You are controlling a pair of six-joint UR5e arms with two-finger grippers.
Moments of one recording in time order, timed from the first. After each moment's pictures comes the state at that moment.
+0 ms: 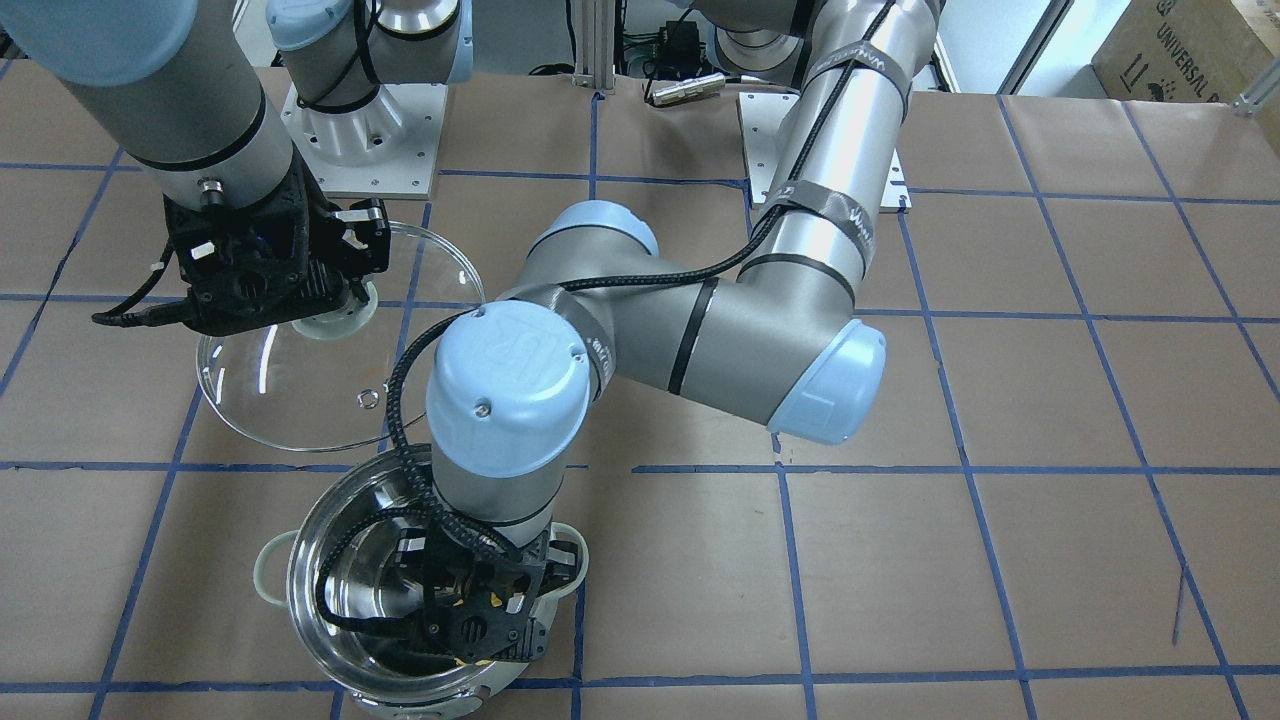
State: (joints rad) left arm -1.94 -2.42 -0.75 -1.37 1.47 -0.34; right arm 1.64 -1.35 1.28 -1.35 -1.59 -0.24
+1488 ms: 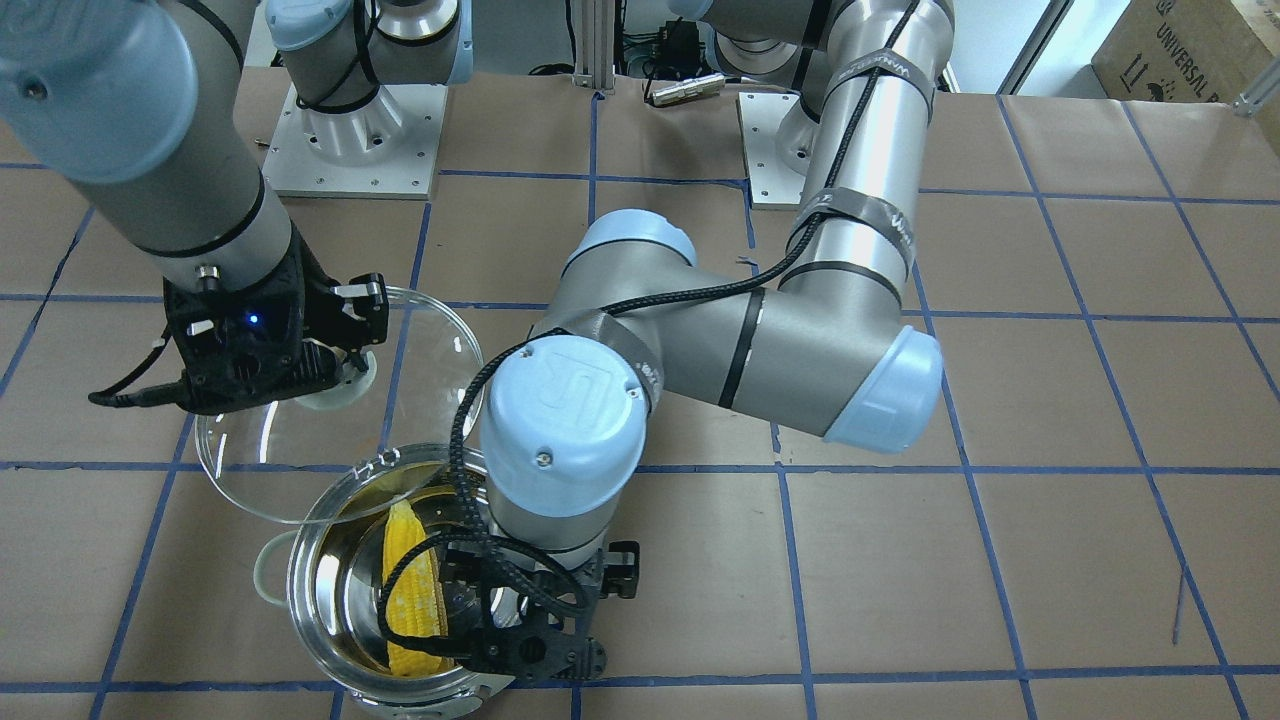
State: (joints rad) left arm -1.88 -2.39 -0.75 -1.49 1.49 -0.24; right arm 1.64 -1.26 1.27 -1.50 -1.58 -0.23
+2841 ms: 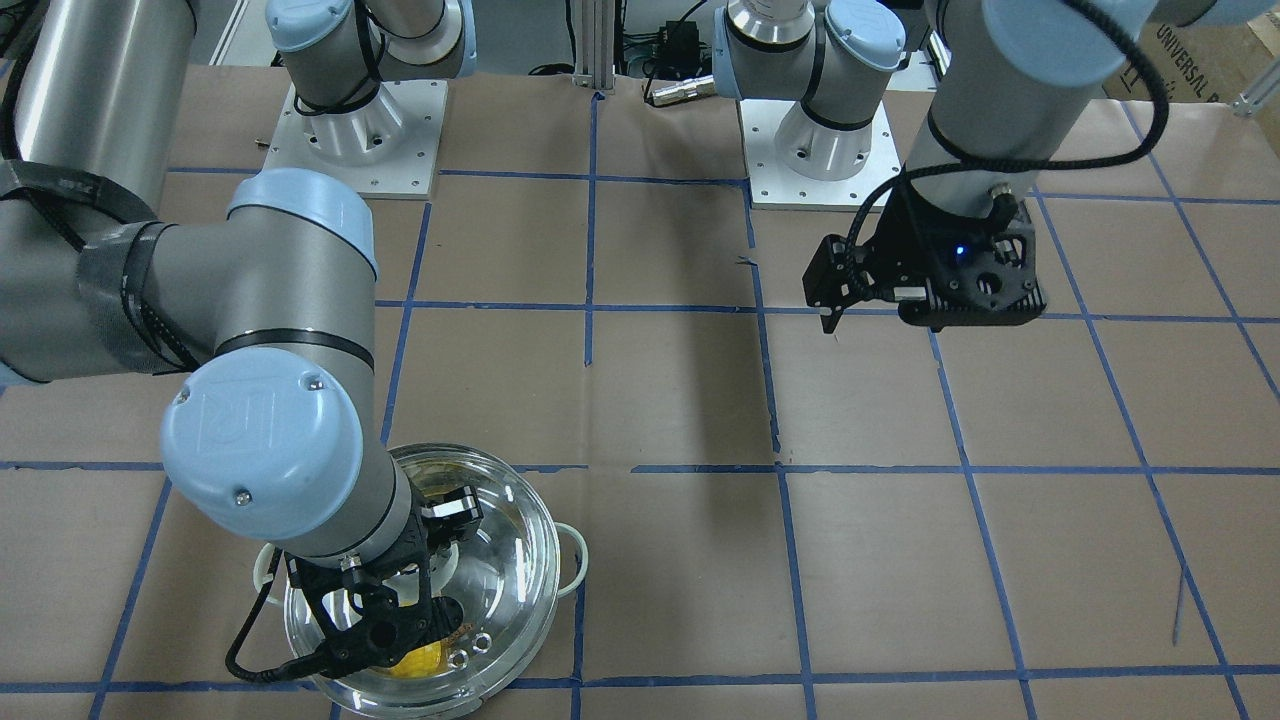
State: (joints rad) left arm -1.57 -1.66 -1.49 -1.55 1.62 0.00; right arm 1.71 -0.90 0.94 -1.54 -1.58 -0.22
